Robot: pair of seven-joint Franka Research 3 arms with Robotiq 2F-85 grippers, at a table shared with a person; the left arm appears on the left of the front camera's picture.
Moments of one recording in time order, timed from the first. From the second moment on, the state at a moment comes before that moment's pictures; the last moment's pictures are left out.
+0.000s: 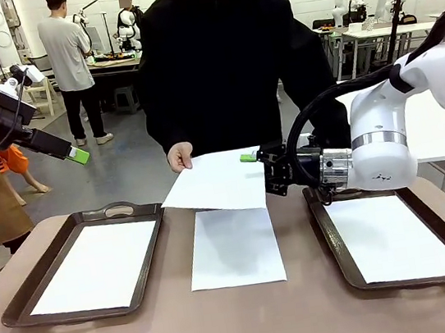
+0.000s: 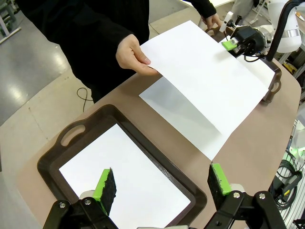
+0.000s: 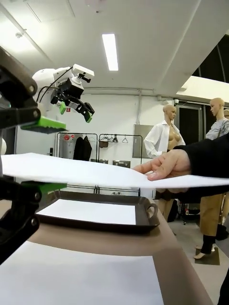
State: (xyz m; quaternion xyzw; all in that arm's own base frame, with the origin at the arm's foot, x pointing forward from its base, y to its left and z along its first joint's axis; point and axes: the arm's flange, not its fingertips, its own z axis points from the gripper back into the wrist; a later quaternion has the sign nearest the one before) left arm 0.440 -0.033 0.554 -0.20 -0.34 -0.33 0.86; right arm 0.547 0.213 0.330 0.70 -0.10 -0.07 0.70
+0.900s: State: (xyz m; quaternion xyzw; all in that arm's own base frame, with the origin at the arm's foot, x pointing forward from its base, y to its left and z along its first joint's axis) left arm 0.440 -0.033 0.554 -0.20 -0.34 -0.33 0.86; right arm 0.542 0.214 0.320 0.69 -0.08 -0.04 0.72
